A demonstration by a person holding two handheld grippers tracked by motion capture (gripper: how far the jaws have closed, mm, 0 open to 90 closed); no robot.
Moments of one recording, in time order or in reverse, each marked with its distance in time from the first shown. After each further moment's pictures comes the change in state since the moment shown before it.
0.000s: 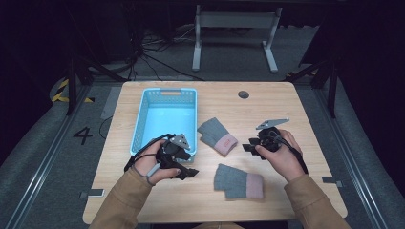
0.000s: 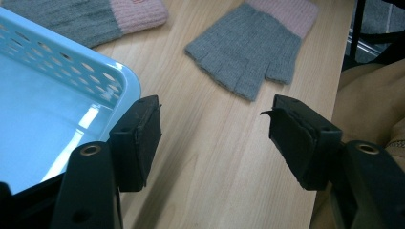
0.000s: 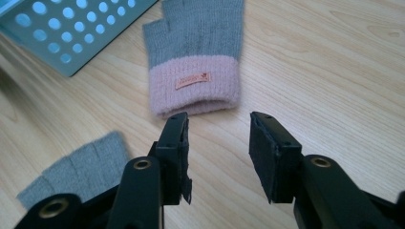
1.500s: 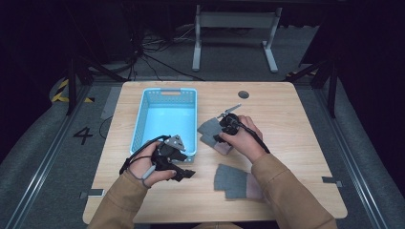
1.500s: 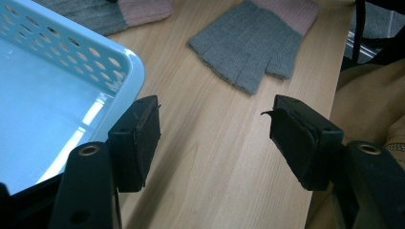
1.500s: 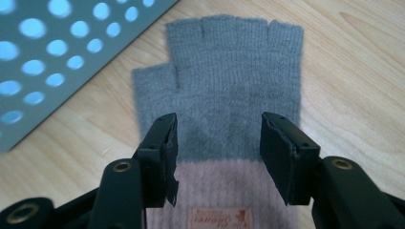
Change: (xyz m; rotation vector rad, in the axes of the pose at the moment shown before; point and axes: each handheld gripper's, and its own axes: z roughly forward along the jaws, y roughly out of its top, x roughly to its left) left arm -0.001 -0.009 -0.007 -0.014 0.009 -0.021; right arm 0.022 0.069 0.108 0.152 -0.024 -0.097
